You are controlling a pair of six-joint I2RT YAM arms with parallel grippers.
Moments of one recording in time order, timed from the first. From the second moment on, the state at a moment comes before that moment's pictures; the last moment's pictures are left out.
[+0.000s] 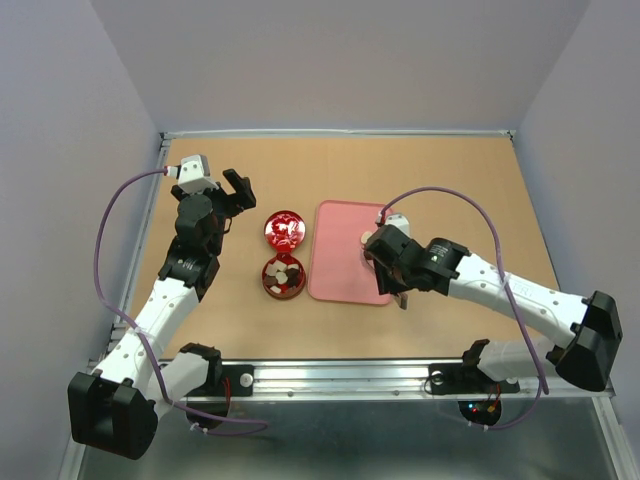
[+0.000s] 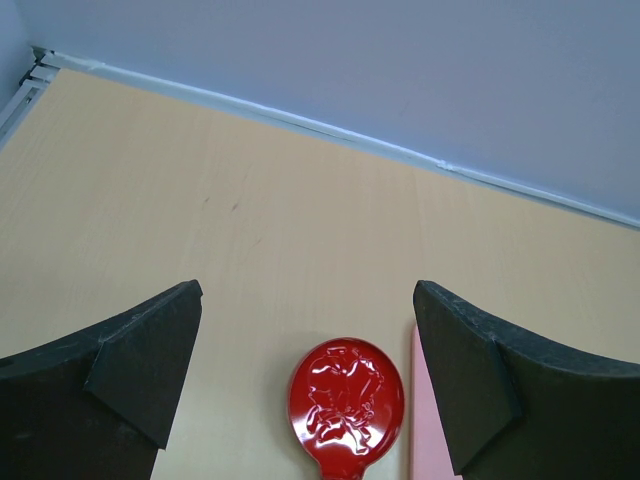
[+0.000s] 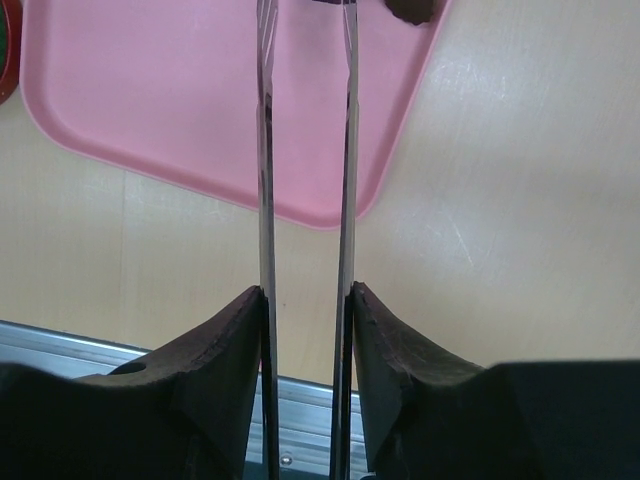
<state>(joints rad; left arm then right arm) -0.28 0.95 0.72 0.16 -0.29 -0.35 0.94 1.26 1.06 -0.91 0.37 0.65</state>
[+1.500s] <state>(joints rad) -0.28 0.95 0.72 0.16 -0.29 -0.35 1.09 1.26 1.18 -0.86 0.22 0.51</state>
